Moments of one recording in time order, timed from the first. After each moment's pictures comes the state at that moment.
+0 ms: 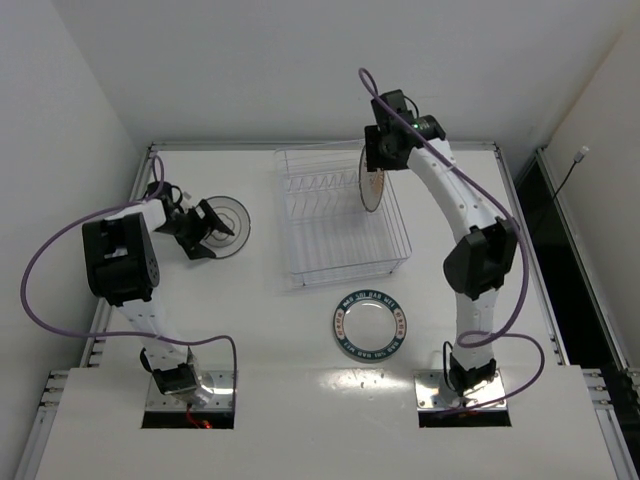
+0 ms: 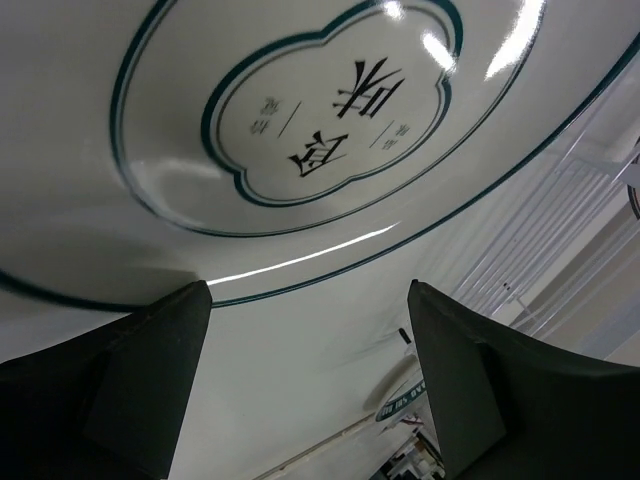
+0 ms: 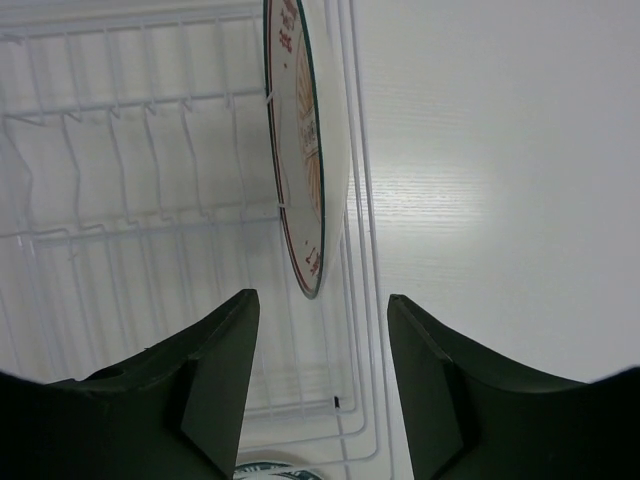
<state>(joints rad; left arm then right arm) 0.25 1.91 1.21 -0.56 0.55 -0.47 0.37 2.07 2.12 -0.96 0.29 0.22</state>
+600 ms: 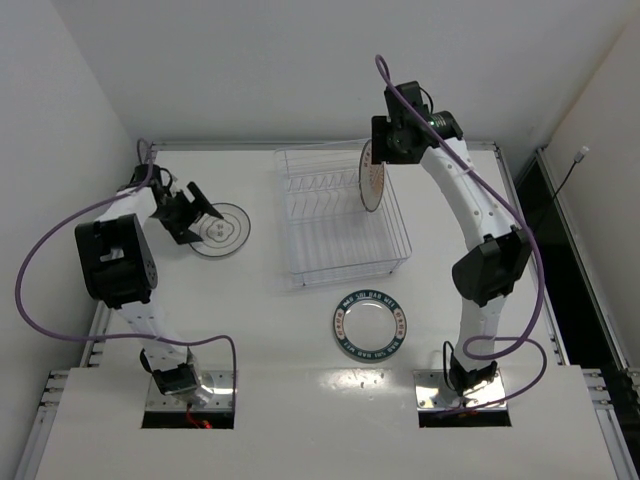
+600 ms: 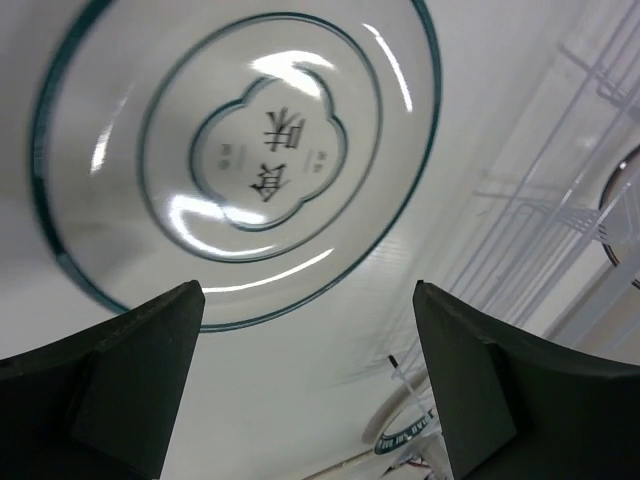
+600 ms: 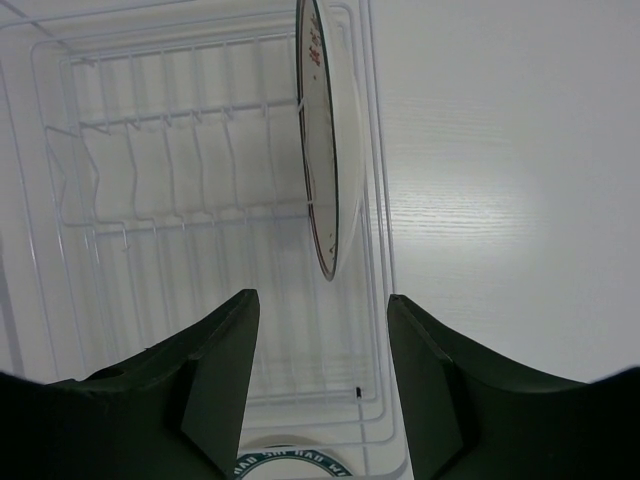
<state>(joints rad) 0.27 1.90 1.35 -0.62 0.50 -0.48 0.35 1.97 2.12 -0.97 0.21 0.25</state>
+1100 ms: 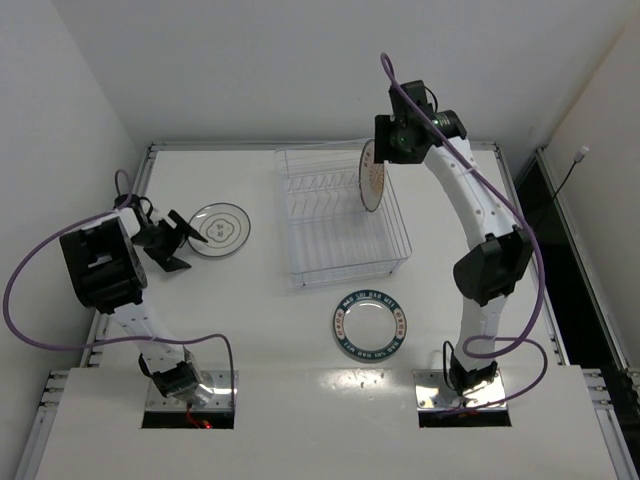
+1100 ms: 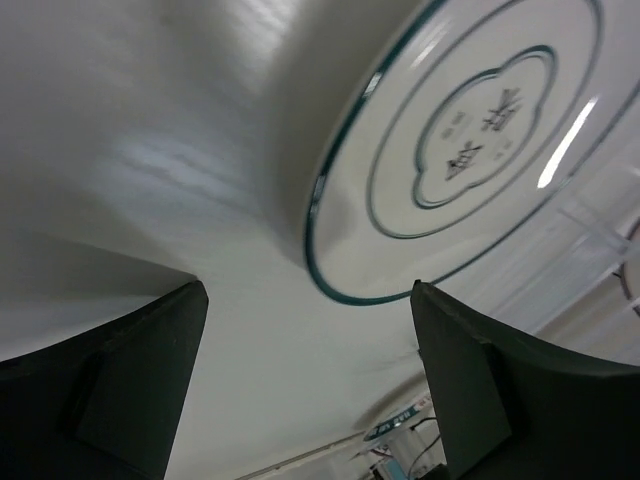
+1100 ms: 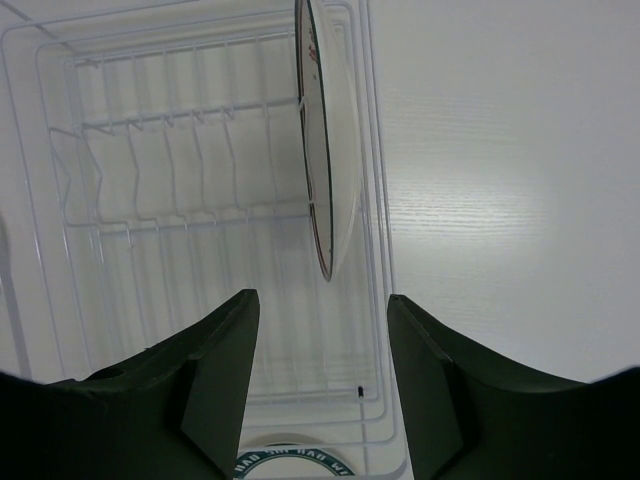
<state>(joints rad) 0.43 1.88 1.17 -0.61 0.45 -0.47 0.32 1.97 2.12 -0.97 0.17 0.26</state>
